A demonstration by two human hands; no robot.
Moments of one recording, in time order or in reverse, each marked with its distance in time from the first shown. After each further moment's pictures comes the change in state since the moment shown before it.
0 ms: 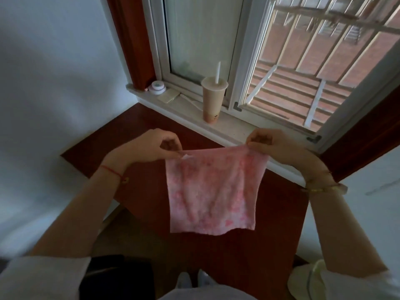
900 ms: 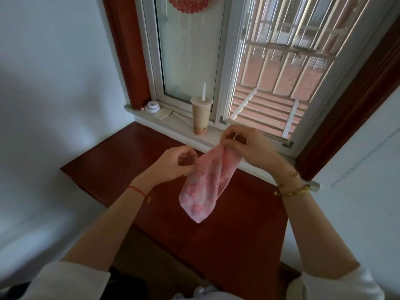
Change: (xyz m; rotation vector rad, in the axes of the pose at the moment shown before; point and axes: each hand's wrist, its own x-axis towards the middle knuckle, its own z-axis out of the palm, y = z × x) left_hand -0.023 0.048 0.076 -0.314 0.199 0.189; right_hand -0.059 -0.076 0.015 -0.073 0.254 -0.214
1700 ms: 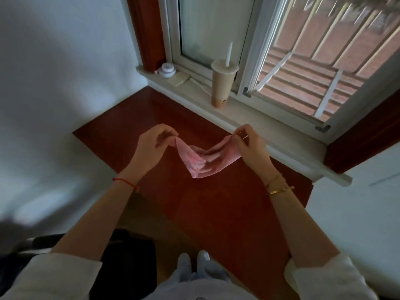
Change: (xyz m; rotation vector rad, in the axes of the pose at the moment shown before) left_hand -0.025 -0.074 -0.031 0.348 0.400 -0.058; right_hand 0.018 0.091 0.103 0.141 0.131 0.272
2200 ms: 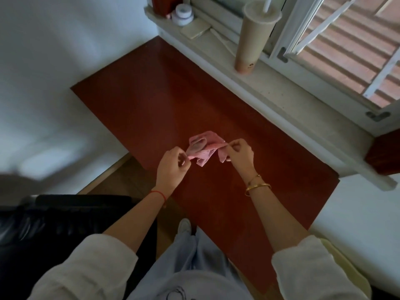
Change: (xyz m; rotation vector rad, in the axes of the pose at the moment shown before) left_hand -0.089 -0.071 0.132 0.169 -0.055 -0.470; right_hand -0.011 0.105 0.117 0.118 -0.137 0.499
